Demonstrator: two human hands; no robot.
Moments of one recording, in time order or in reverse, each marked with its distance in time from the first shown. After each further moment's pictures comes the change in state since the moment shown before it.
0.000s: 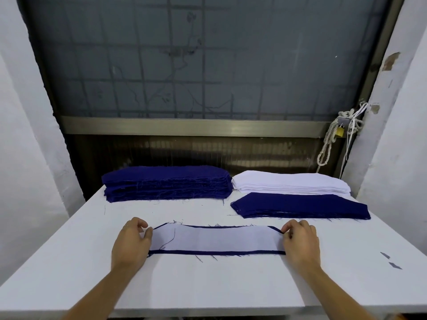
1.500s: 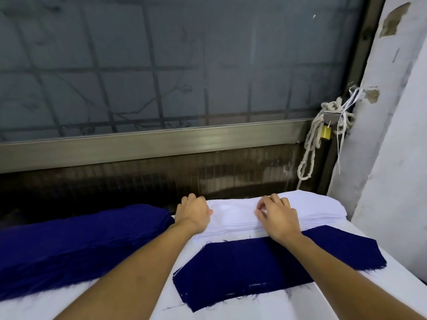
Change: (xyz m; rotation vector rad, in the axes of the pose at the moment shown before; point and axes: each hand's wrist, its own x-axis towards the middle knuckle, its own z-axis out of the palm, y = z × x) left_hand 0.156 0.291 0.278 0.424 -0.512 0.463; right_hand 0.273 0.047 0.053 -0.203 -0.122 -0.124
